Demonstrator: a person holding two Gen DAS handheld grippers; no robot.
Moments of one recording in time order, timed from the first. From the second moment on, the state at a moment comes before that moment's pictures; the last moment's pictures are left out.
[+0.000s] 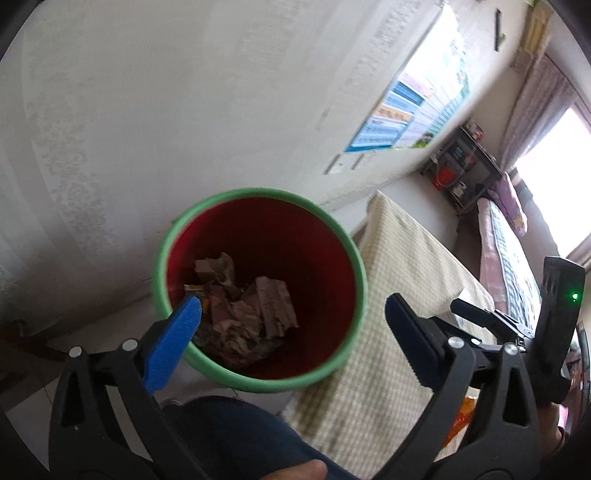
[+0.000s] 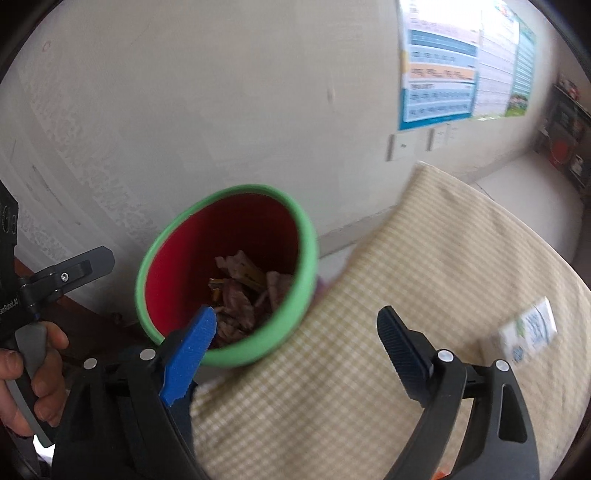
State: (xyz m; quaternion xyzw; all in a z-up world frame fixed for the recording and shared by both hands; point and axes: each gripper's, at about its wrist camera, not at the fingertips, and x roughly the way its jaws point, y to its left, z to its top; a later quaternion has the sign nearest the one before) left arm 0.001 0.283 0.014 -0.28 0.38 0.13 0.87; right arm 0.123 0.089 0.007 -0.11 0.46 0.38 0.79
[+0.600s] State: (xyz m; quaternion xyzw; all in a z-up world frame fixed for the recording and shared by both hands) left arm 0.065 0.157 0.013 -0.21 0.42 0.01 0.88; right arm 0.139 -0.084 0.008 -0.07 0.48 0.27 0.83
